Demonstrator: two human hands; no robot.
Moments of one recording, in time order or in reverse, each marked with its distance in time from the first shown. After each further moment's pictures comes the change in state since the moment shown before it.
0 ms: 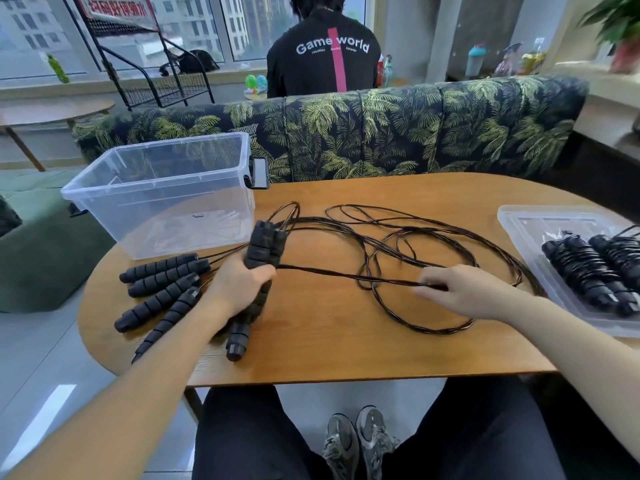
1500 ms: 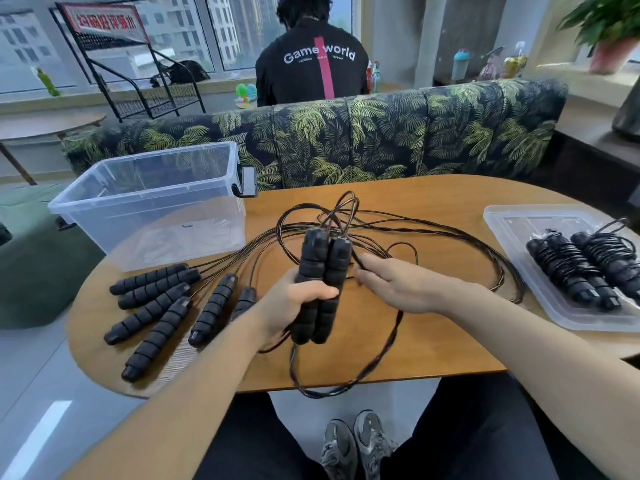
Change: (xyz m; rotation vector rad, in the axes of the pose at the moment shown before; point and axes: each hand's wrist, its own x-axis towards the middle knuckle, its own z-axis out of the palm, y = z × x) left_hand -0.032 0.042 0.055 -0.394 -0.506 0.093; right_hand 0.021 -0.075 -0.014 0.375 -0.050 -0.217
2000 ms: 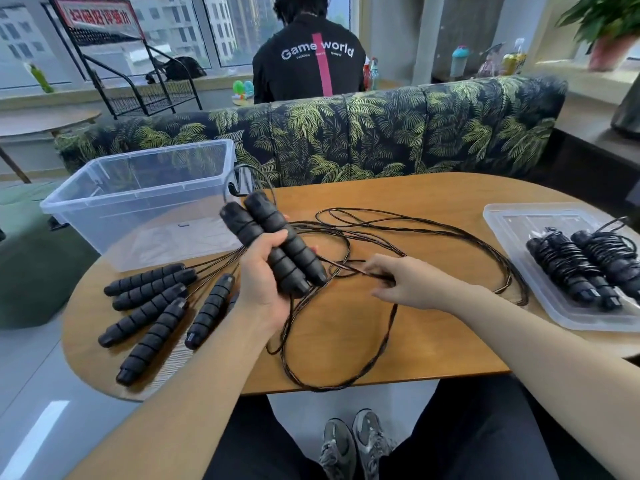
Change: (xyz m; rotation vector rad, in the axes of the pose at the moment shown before) left_hand 0.015 0.020 0.003 -0.761 0.474 0.159; right_hand 0.006 0.045 0.003 -0.151 0.072 0.090
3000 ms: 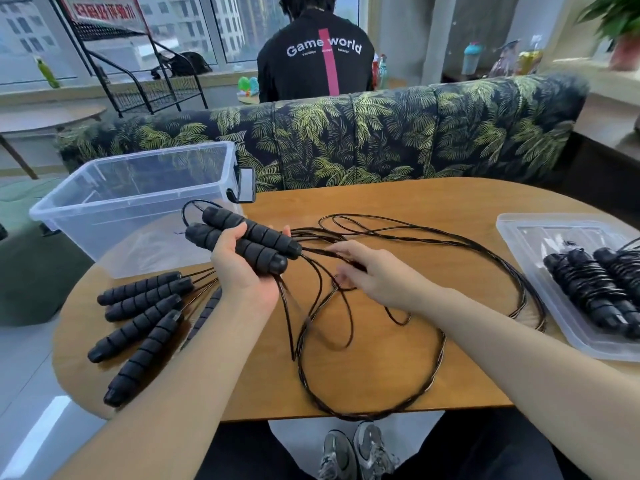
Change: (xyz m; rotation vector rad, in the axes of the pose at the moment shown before) left_hand 0.053 0.014 -0.002 -0.330 0.285 0.096; right_hand 0.043 -0.037 -0.005 0.174 0.129 -0.095
